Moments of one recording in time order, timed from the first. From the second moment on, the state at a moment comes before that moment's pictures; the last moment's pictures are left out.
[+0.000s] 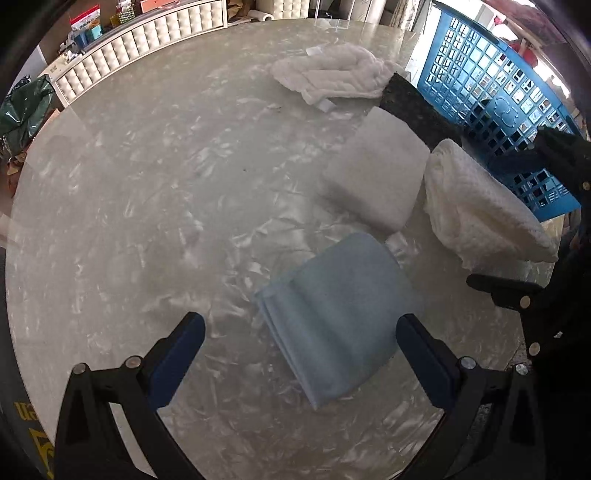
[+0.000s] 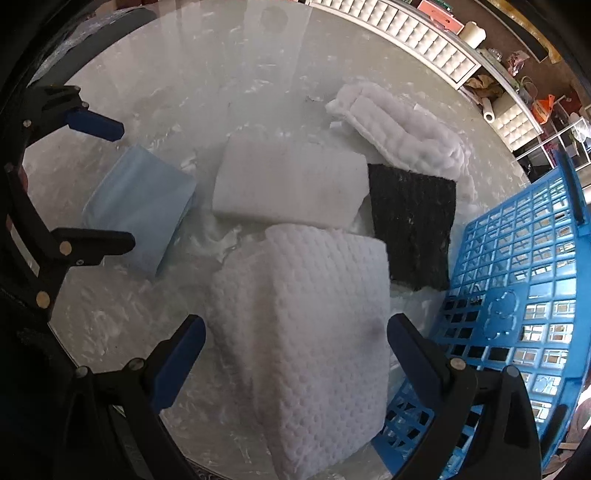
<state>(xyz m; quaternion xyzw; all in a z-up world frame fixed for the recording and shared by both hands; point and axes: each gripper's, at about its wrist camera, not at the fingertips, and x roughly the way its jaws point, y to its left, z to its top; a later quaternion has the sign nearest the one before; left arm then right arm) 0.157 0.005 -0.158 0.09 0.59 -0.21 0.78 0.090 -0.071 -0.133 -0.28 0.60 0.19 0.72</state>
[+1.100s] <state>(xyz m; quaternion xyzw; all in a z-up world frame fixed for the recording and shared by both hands) 0.144 0.001 -0.128 0.06 0.57 -0.25 0.78 0.109 -0.102 -0.126 -0.24 0.61 0.20 0.73</state>
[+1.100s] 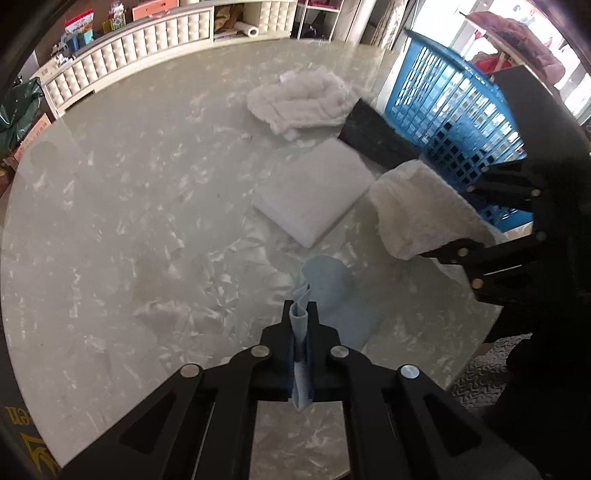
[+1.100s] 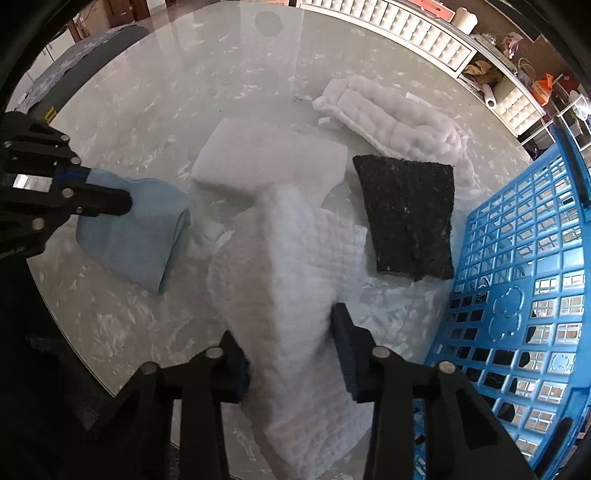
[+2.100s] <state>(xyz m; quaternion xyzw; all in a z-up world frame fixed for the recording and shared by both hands) 0.097 -0.023 0.000 0.07 0.46 -0.27 0.84 0.037 -0.101 -0.026 -0.24 0.53 0.21 0.79</state>
